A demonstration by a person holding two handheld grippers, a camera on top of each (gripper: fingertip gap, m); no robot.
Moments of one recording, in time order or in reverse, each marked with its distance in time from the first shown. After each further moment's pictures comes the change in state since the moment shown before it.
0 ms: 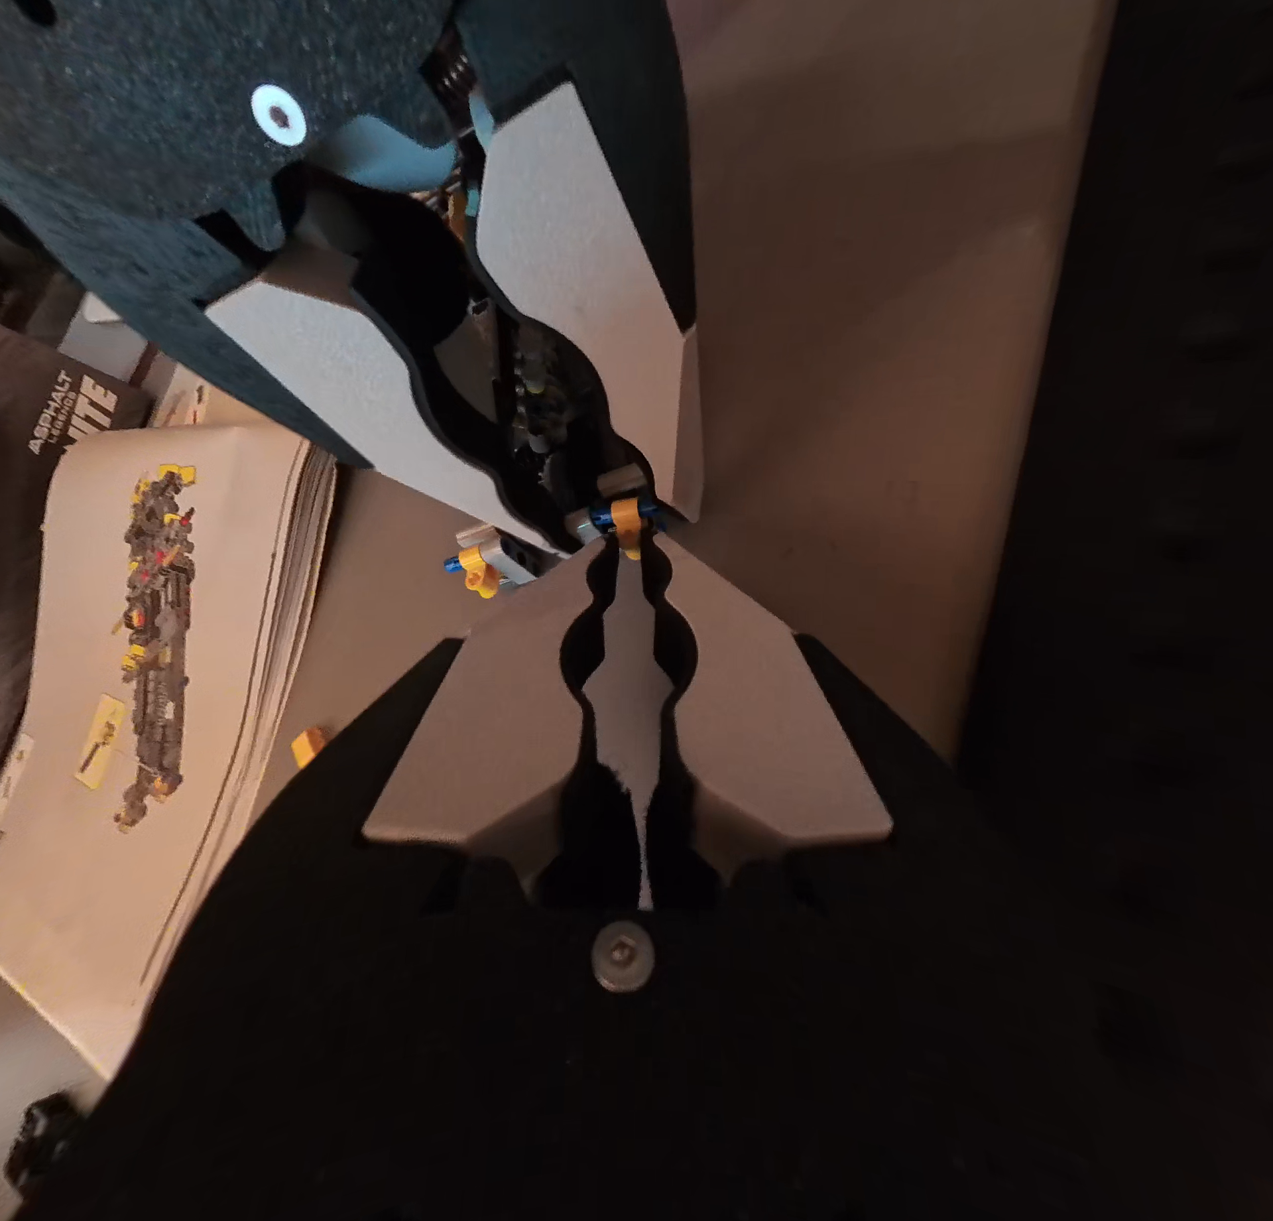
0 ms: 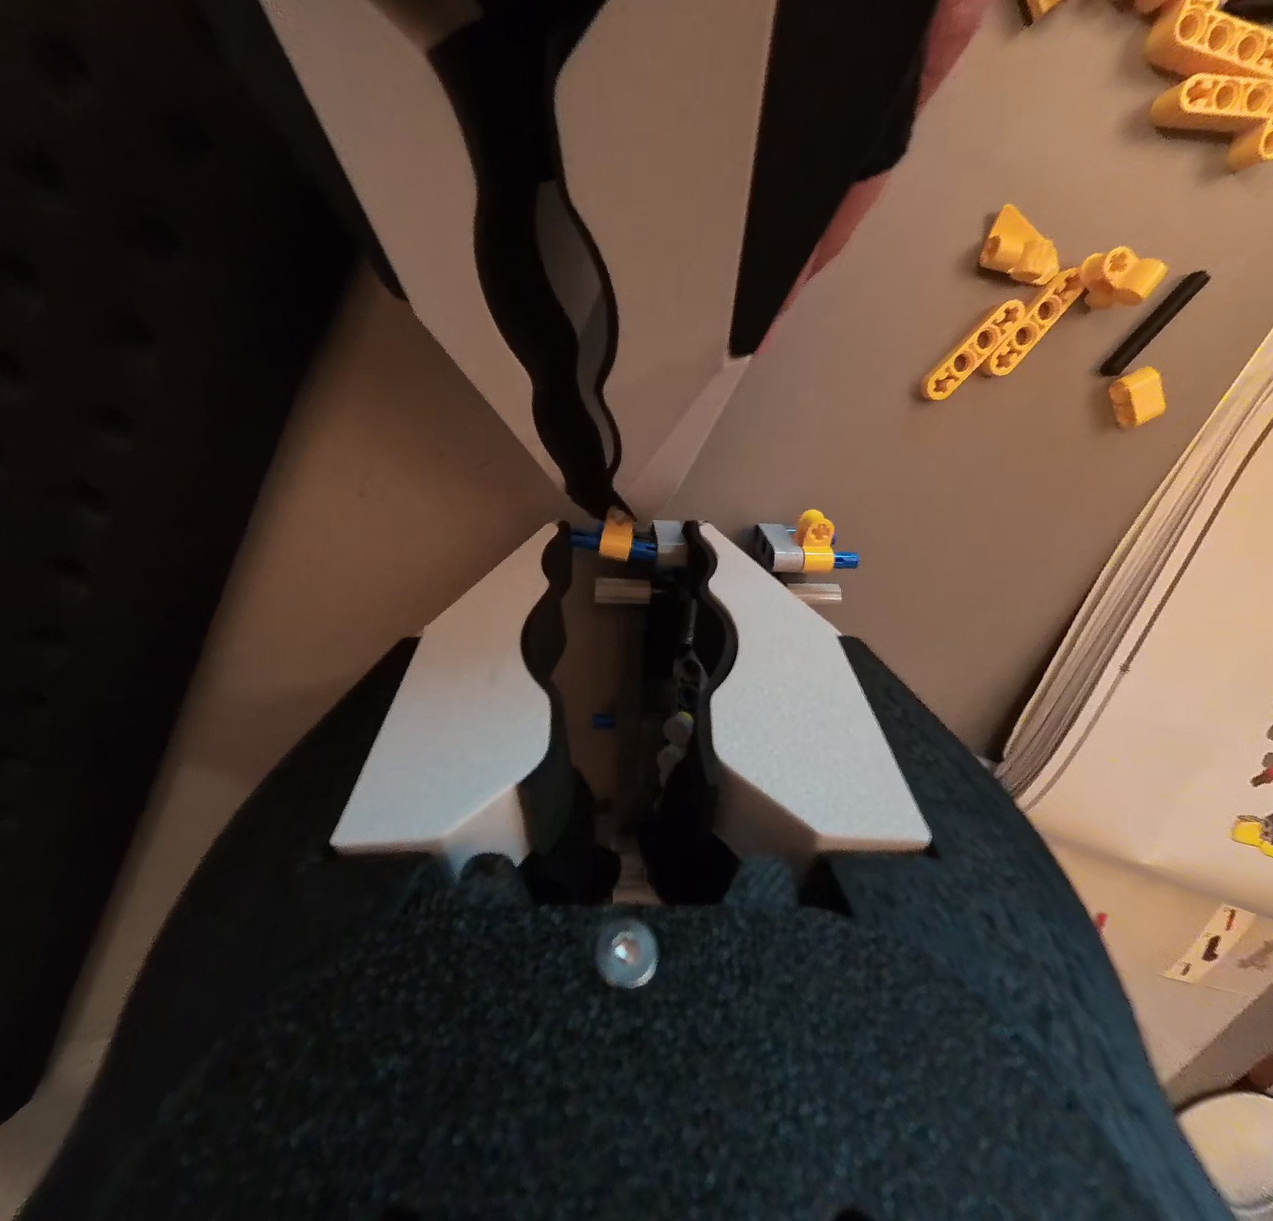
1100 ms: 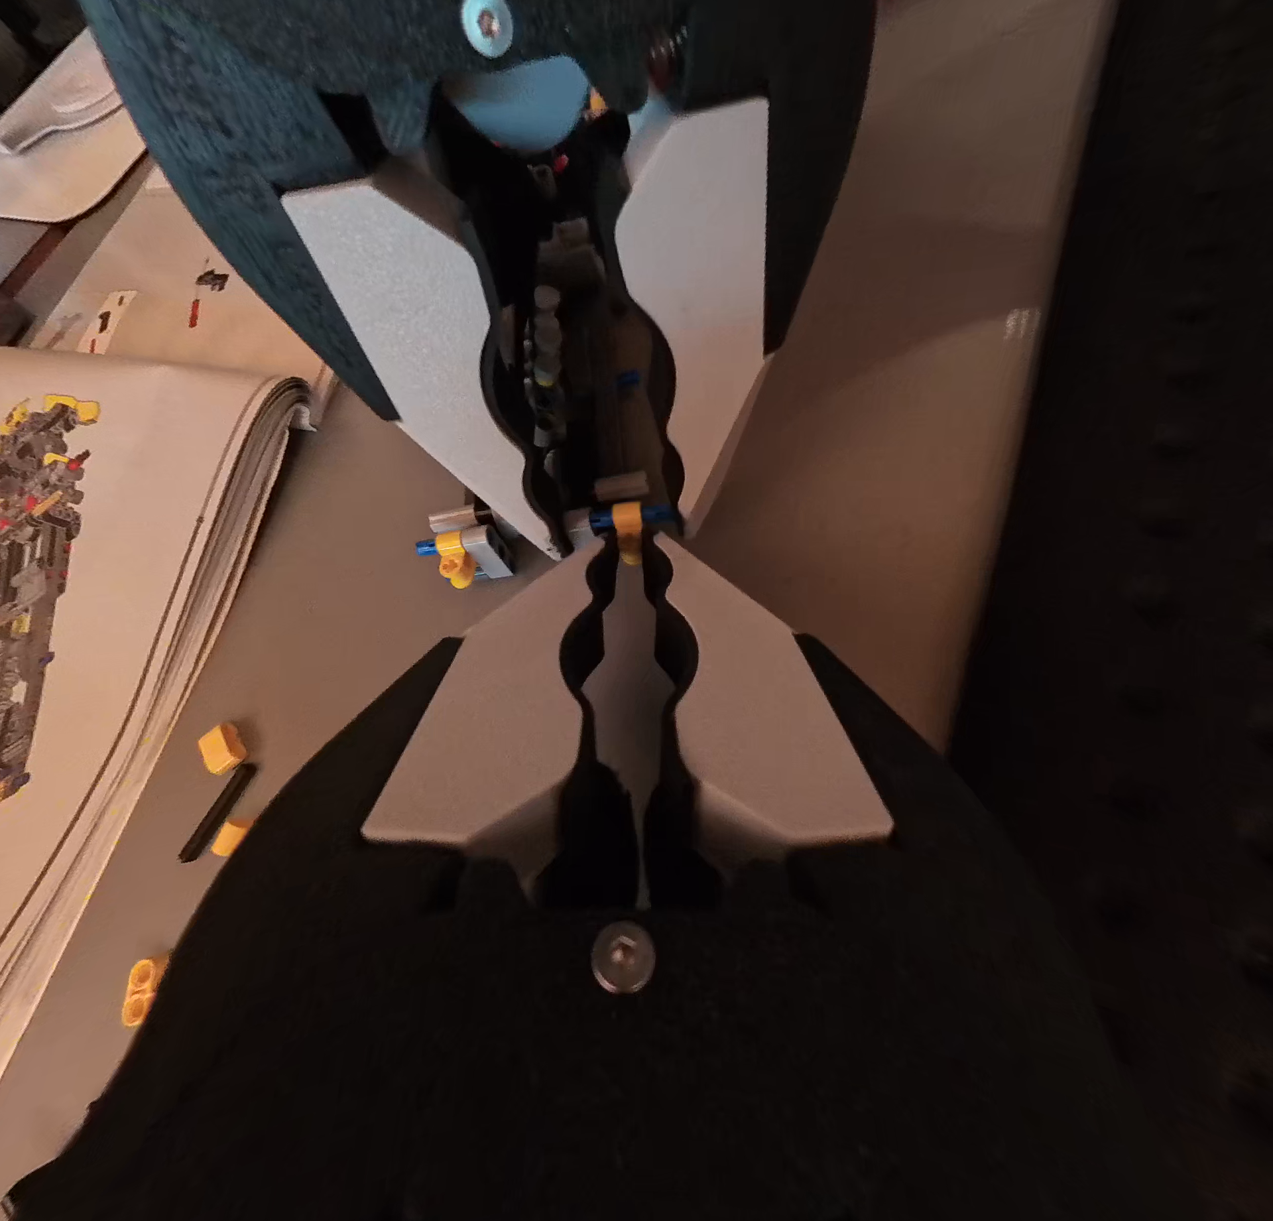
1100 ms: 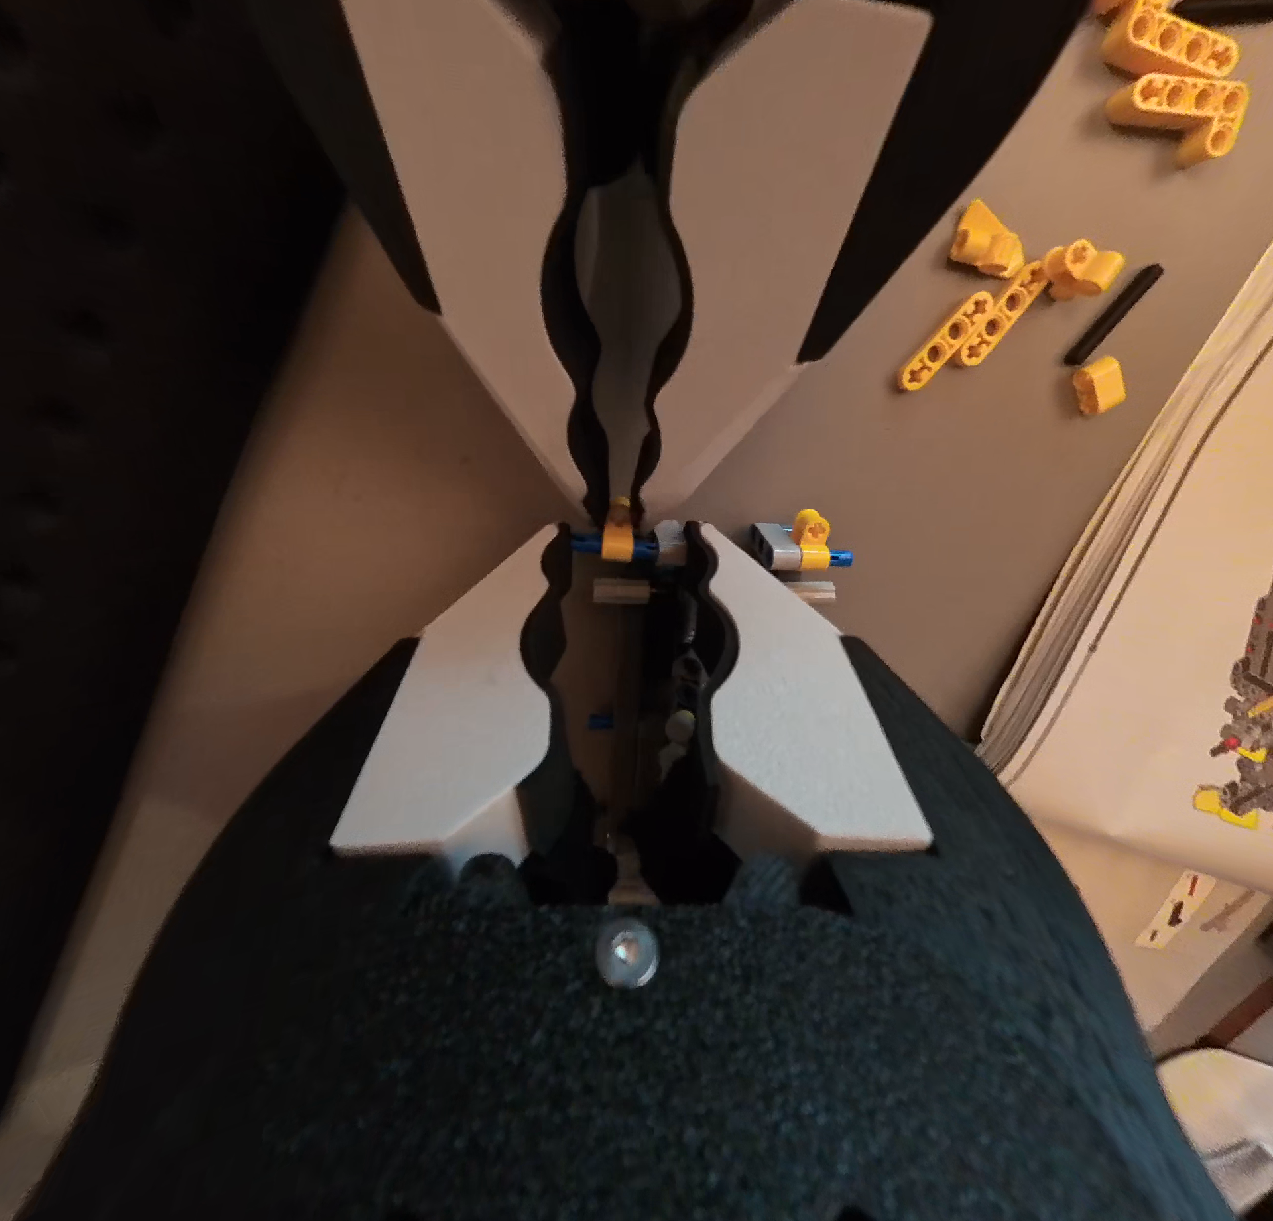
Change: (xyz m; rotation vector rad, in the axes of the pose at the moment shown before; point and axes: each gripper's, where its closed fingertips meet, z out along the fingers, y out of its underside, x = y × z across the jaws) left arm -0.004 -0.001 0.003 0.043 0.097 -0.196; right arm 0.005 0.002 0.000 0.000 0.055 -0.005
